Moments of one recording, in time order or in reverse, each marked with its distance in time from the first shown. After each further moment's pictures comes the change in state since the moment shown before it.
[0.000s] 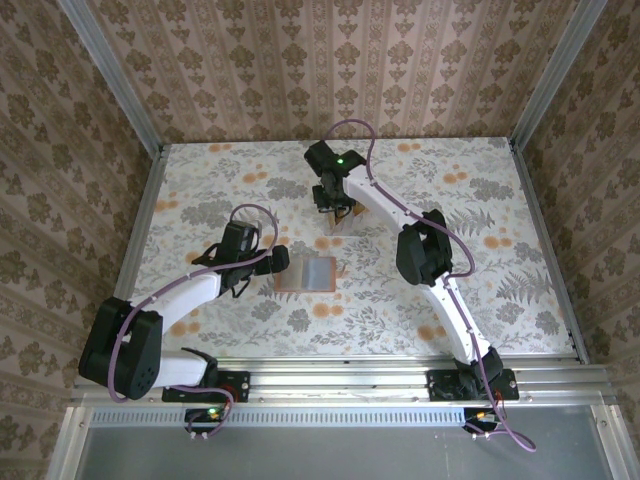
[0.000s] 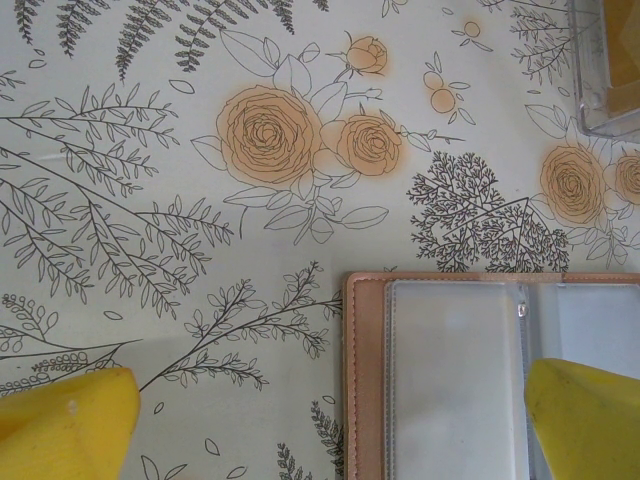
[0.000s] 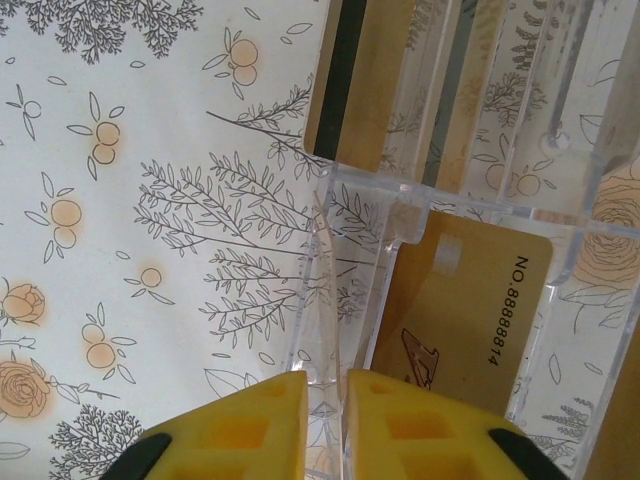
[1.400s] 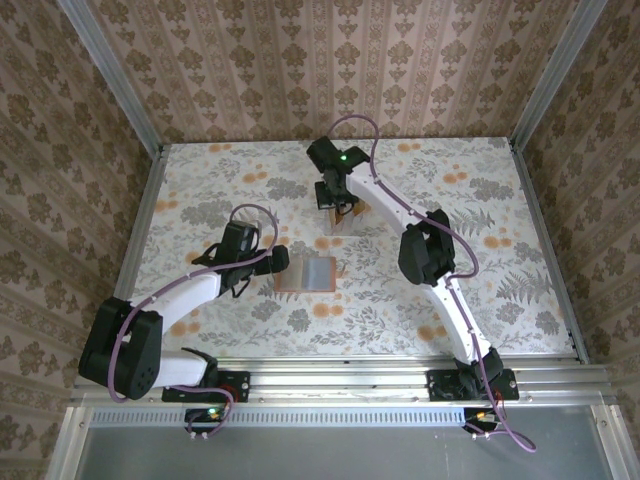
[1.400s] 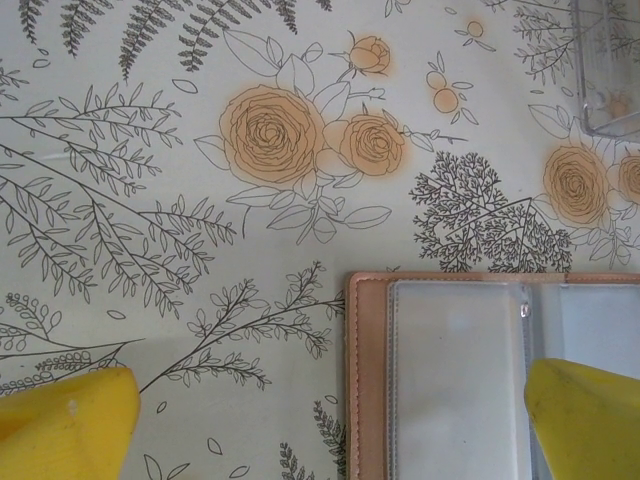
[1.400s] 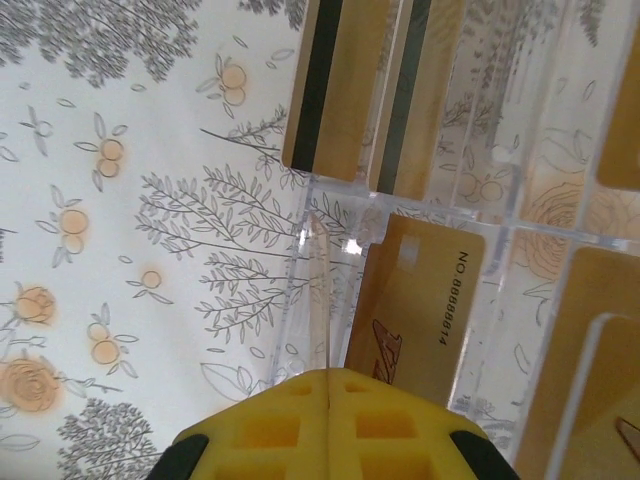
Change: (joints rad) left arm 0.000 0.000 0.000 -0.001 -0.004 0.000; right arm -0.009 -0.029 0.011 -0.019 0.015 0.000
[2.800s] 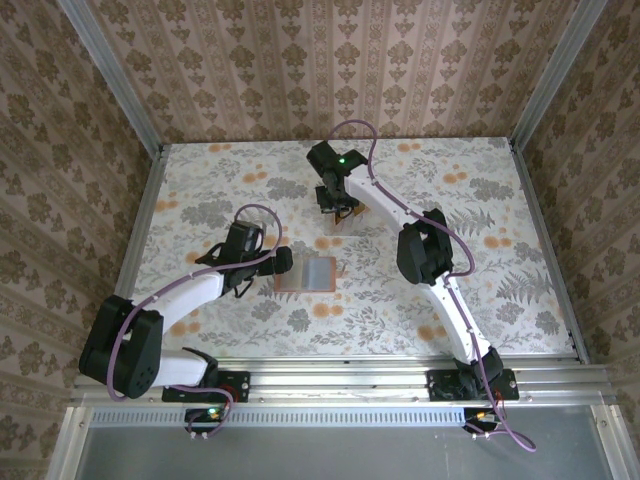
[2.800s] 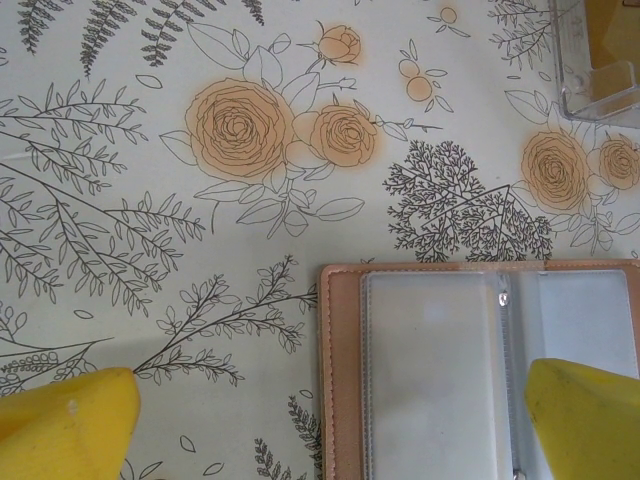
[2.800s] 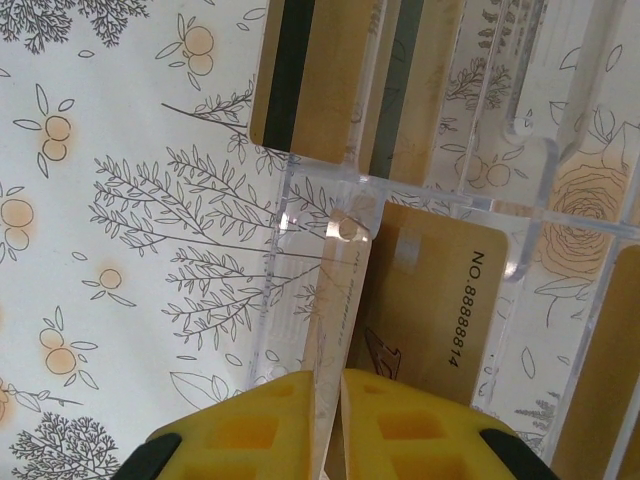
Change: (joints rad) left arm -0.034 0.007 0.013 -0.010 -0.006 0.000; right arm -0.003 0.038 -0.014 -0.001 0.001 0.000
